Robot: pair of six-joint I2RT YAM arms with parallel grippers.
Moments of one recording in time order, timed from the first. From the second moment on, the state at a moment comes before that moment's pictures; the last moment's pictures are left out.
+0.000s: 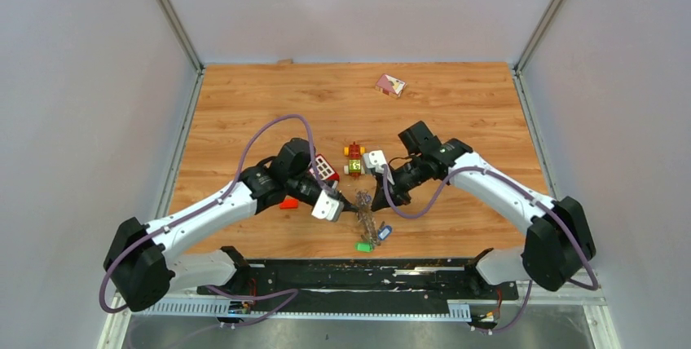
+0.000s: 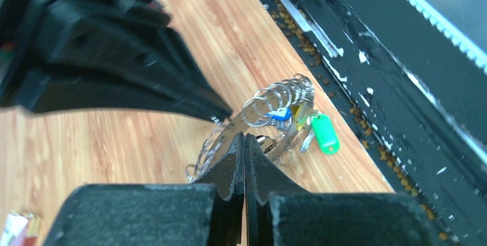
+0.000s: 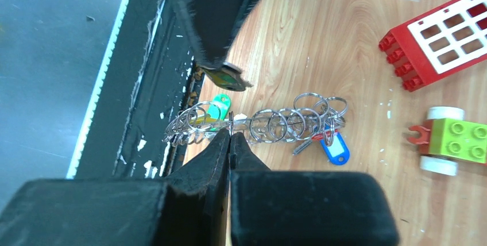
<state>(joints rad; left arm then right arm) -0.78 1.16 0.77 -0.34 1.00 1.14 0.61 1.42 1.03 -0.77 -1.01 -0.86</state>
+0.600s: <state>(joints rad) -0.81 1.21 0.85 -0.25 0.88 0.60 0.73 1.23 0.93 -0.60 -0.80 -0.91</state>
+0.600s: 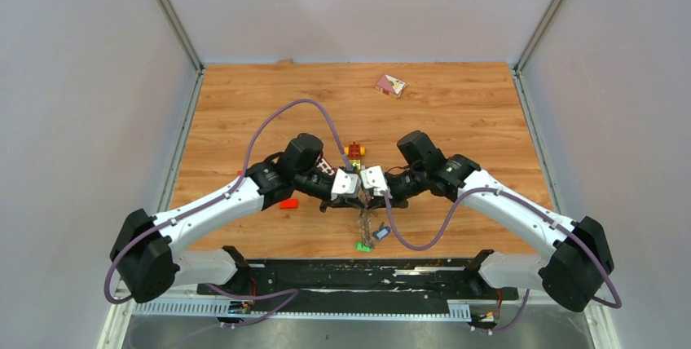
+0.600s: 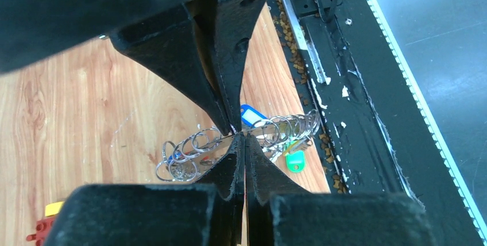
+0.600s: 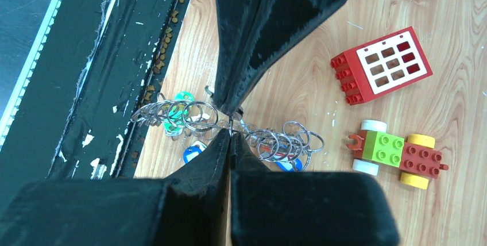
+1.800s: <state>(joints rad) -0.80 1.21 0.83 -0.22 0.85 0.76 0.74 1.22 0.92 -0.61 -0.82 -0.92</state>
